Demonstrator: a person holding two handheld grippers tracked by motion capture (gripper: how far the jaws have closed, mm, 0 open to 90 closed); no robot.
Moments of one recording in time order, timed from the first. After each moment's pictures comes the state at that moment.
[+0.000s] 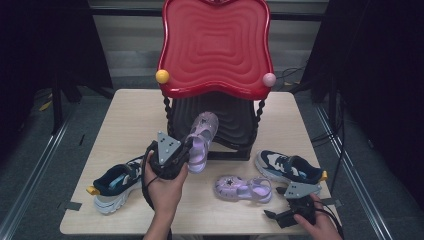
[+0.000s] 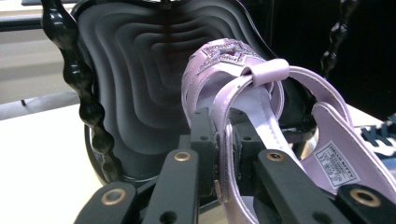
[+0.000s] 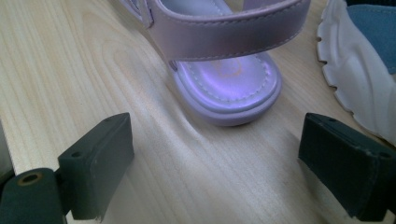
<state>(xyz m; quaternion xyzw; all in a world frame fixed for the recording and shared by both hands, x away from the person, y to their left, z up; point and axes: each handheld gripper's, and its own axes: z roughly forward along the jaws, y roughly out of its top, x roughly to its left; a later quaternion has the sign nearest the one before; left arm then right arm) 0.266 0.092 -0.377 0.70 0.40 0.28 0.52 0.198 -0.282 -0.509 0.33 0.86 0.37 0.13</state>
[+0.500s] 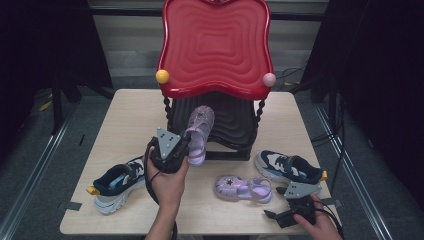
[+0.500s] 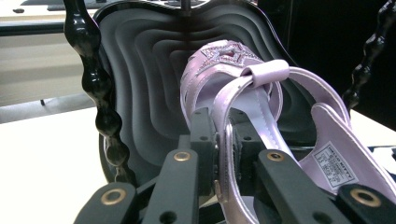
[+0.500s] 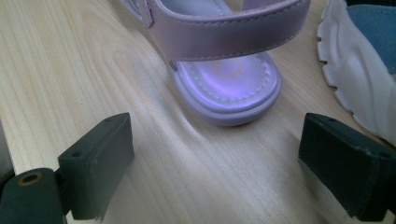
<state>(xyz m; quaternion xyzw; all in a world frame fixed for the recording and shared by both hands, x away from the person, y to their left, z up) 0.280 0.088 -0.381 0.68 0.42 0.31 0.52 0.198 -0.282 -0.509 0.33 0.86 0.37 0.13</state>
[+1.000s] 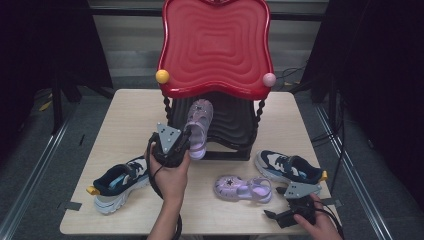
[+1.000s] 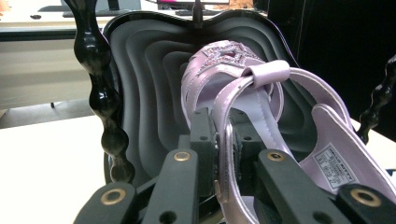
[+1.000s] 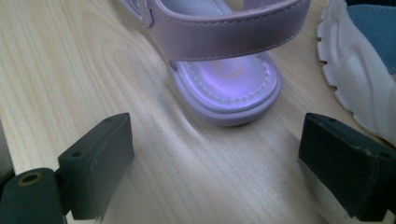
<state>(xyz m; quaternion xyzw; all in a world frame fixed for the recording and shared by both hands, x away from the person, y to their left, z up) 0.290 0.084 -0.378 0.65 0.44 0.32 0.53 0.198 -0.282 -0.510 0.33 0.86 0.37 0.13</state>
